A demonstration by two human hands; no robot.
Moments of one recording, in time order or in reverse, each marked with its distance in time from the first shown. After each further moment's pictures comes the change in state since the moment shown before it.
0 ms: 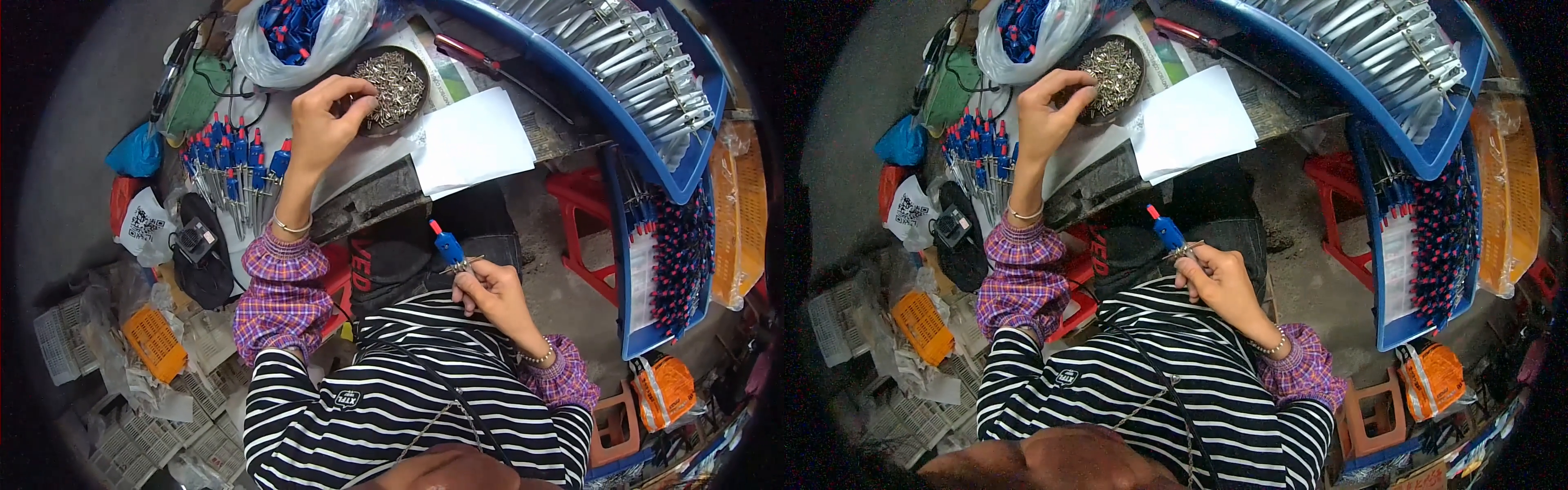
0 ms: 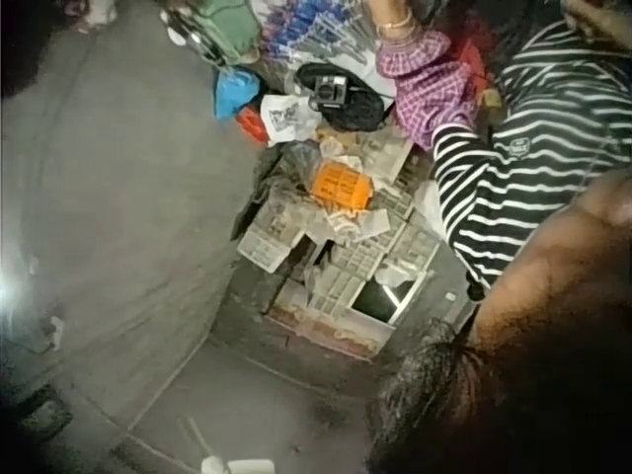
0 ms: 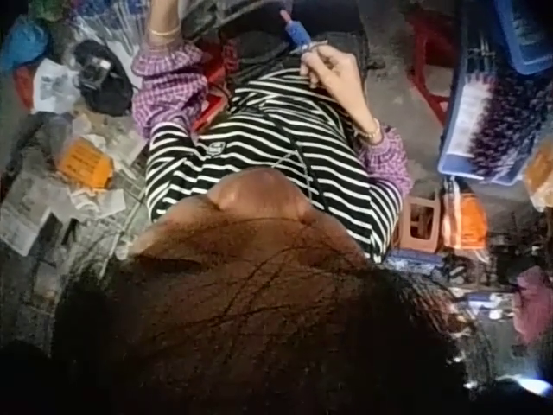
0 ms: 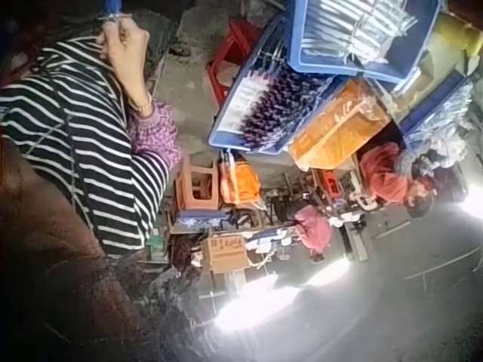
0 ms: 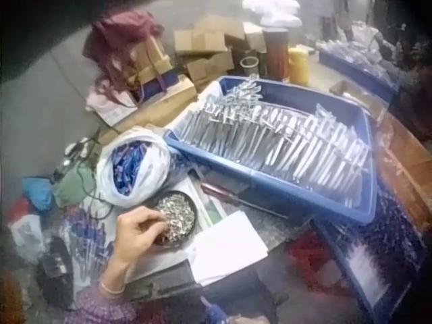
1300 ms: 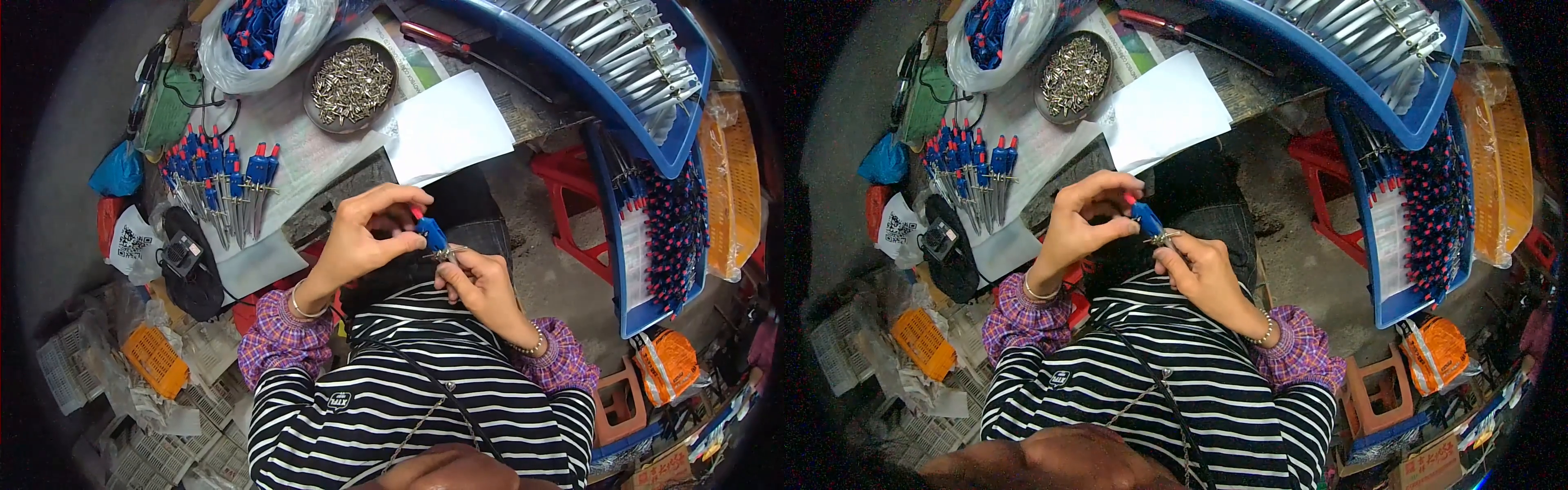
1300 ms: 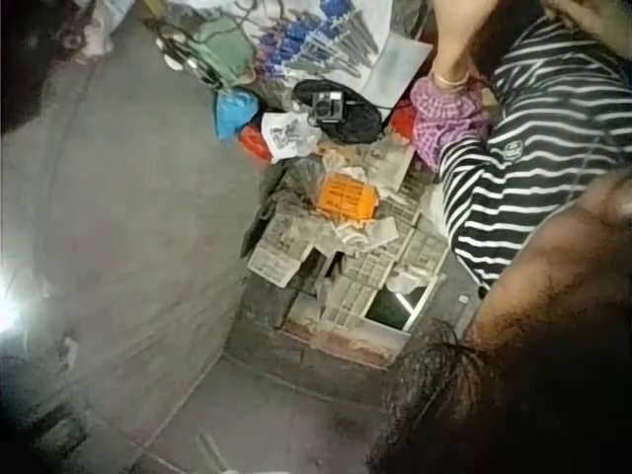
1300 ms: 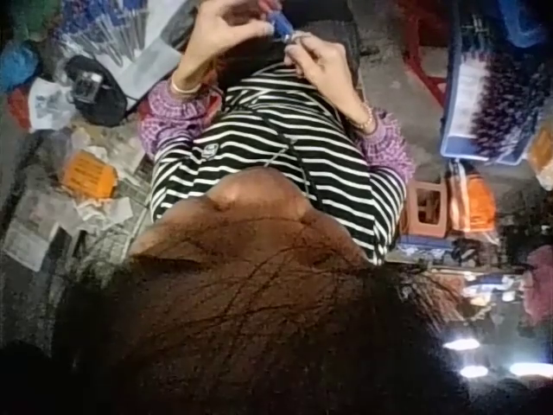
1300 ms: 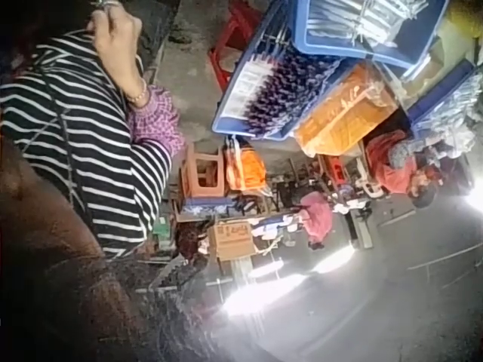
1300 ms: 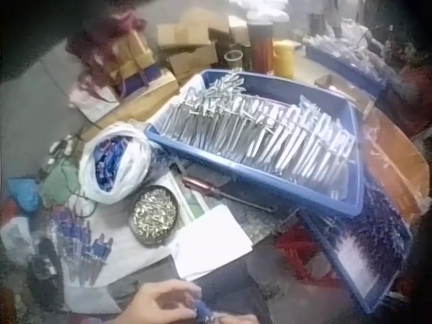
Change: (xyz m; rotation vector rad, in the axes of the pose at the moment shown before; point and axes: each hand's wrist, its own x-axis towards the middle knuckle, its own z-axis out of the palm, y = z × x) left_hand -0.097 0.082 0.032 -0.588 -0.347 -0.332; right_hand -0.003 -0.011 0.008 -0.126 0.067 -0.115
